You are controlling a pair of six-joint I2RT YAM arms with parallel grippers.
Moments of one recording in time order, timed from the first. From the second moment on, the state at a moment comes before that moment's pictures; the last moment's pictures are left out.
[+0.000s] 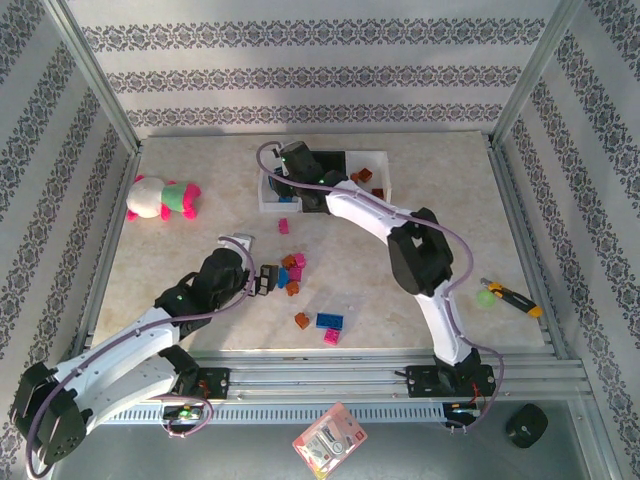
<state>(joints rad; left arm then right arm) -0.64 0.88 0.50 -0.28 -0.24 -0.36 0.67 2.25 1.92 -0.31 0.08 0.23</state>
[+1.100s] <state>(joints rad) -0.64 0.92 0.58 -0.21 0.13 0.13 0.76 1.47 1.08 -0.34 0.01 0.08</state>
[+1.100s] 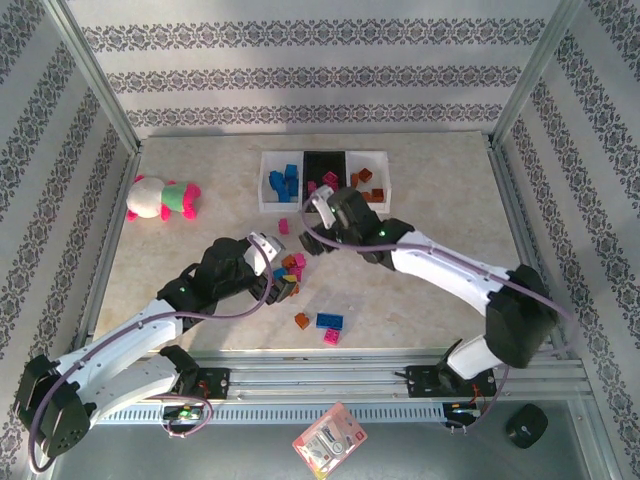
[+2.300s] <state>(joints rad) -0.64 0.64 0.38 -0.22 0.42 0.32 0.98 1.53 0.82 -0.48 -0.17 0.04</state>
